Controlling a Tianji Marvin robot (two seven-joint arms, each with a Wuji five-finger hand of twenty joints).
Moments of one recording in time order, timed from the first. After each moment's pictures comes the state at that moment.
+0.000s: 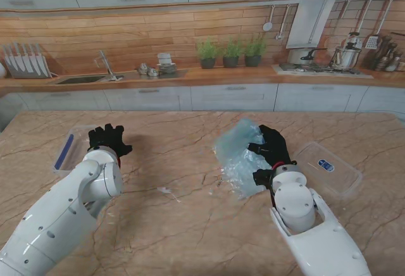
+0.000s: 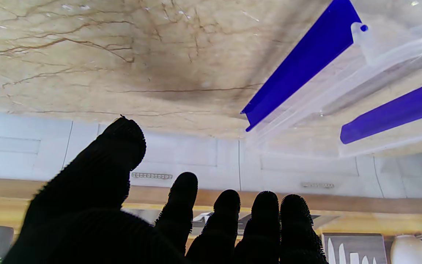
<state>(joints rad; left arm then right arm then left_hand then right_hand) 1.26 -1.08 -1.04 -1.48 0.92 0.64 -0.17 -1.50 -1.25 1.25 -1.53 -0.04 0.09 -0.31 0.79 -0.33 0.42 -0.04 0.26 0.20 0.33 0.27 0.20 0.26 0.19 0.25 0.10 0.27 0.22 0.31 -0.05 0.14 0.37 0.33 0.85 -0.89 1.17 -0.18 0.79 -0.04 0.85 0.46 0.99 0.28 0.84 0.41 1.06 0.19 0.96 0.58 0.68 0.29 1.30 0.70</state>
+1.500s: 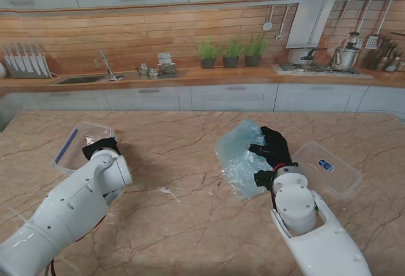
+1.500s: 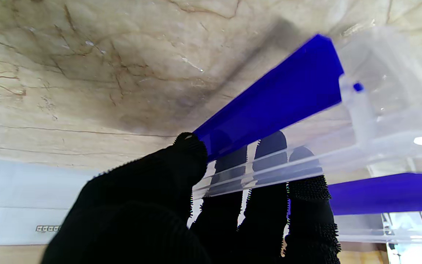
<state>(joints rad) 1.05 -1.14 -0.84 -1.11 0.65 0.82 -0.01 -1.52 -1.25 1.25 -1.54 -0.02 0.10 -0.32 1.08 -0.37 0.71 -0.09 0.56 0.17 0.73 0.40 0.72 0.32 0.42 0.57 0.53 0.39 0.78 0.58 0.18 0.36 1.22 0.66 0.85 -0.89 1.14 -0.18 0.79 -0.04 0.86 0.46 0.99 0.28 0.84 0.42 1.06 0.19 0.97 0.59 0.67 0.29 1.31 0.71</state>
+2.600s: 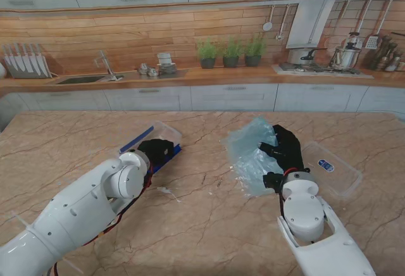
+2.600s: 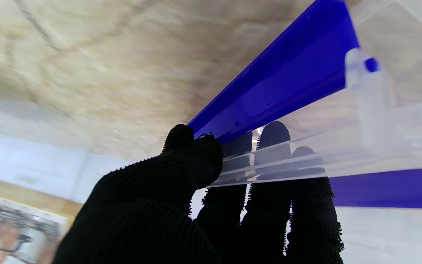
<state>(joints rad) 1.06 -1.12 -0.75 -1.23 0.59 0.22 -0.09 -1.60 -1.25 1.32 -1.61 -0.06 0.01 -0.38 1.15 -0.41 0.75 -0.15 0.59 0.12 0.97 0.68 0.83 0.33 0.51 0.79 0.65 0.41 0.80 0.93 0.22 0.37 1.29 0.70 0.85 -0.88 1.12 -0.18 0.77 -0.03 0.86 0.44 0.99 0.28 0.85 0.42 1.06 0.19 0.98 0.59 0.66 0.29 1.31 0.71</state>
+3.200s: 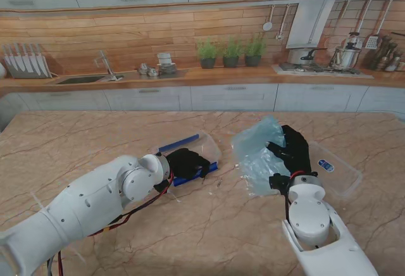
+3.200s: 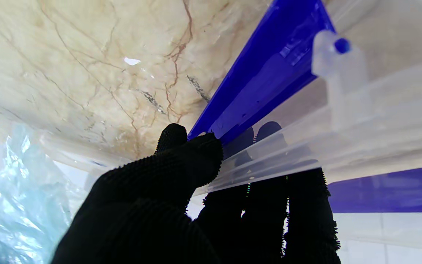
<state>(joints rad) 0.92 -1.13 -0.52 -1.14 0.60 -0.21 -0.12 -1.64 -1.25 1.35 -1.62 -0.07 -0.04 -0.41 1.15 -0.44 0.77 -0.16 0.59 0.05 0.99 0.70 0.82 0.35 0.52 0.80 0.65 0.36 0.72 0.96 0.21 0.33 1.24 0.67 0.85 -0.85 1.11 -0.18 0.77 -0.03 0.86 0.44 0.99 0.28 0.86 0.42 1.06 0.19 0.98 0.60 0.66 0.29 1.31 0.71</state>
